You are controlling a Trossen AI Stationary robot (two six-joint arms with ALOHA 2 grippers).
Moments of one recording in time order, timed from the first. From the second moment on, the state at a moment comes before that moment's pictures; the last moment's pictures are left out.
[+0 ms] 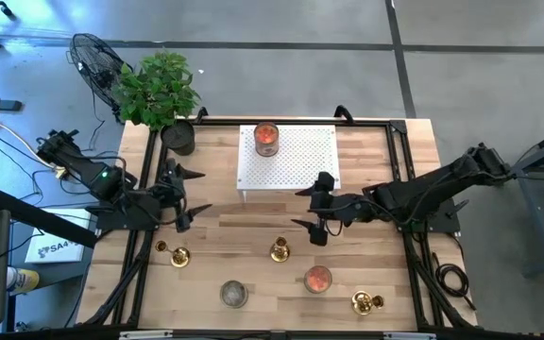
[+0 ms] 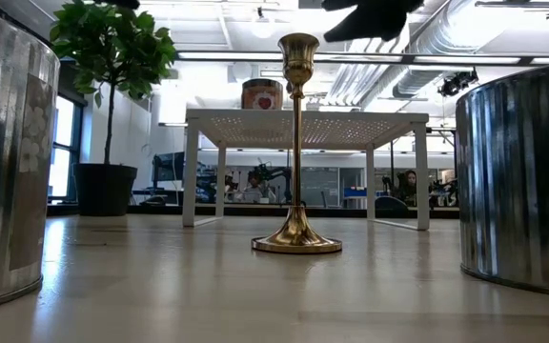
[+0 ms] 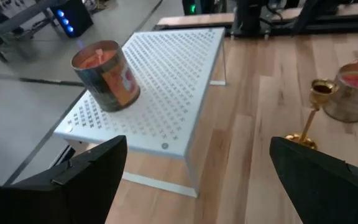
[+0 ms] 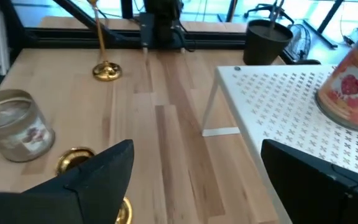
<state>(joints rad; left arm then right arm) -0.57 0.85 0.98 -0.76 -0.85 -0.35 0.30 1.34 0.96 -0.11 0.44 0.15</state>
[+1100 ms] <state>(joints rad) -0.57 0.66 1.04 -1.06 -0.46 -0.59 0.29 1.34 0.93 -0.04 0.44 0.14</state>
